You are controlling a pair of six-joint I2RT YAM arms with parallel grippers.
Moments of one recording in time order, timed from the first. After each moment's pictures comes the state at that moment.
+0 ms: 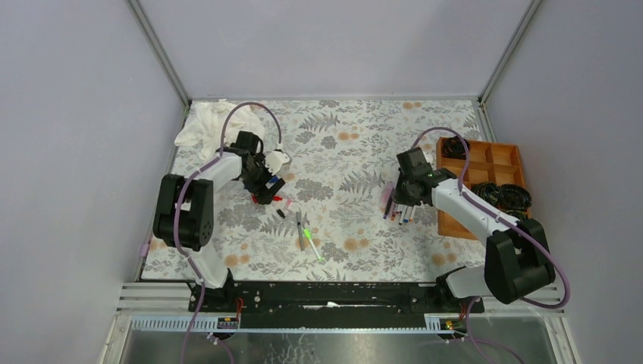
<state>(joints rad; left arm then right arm) -0.14 1.76 1.09 -0.60 0.30 0.74 0.39 1.36 0.87 -0.59 0.12 0.63</state>
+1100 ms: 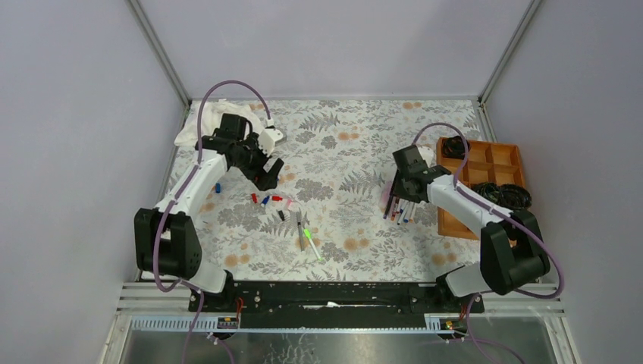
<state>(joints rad) -0.14 1.50 1.22 -0.78 0.47 0.60 0.39 1.45 0.89 -0.54 0.29 0.64</state>
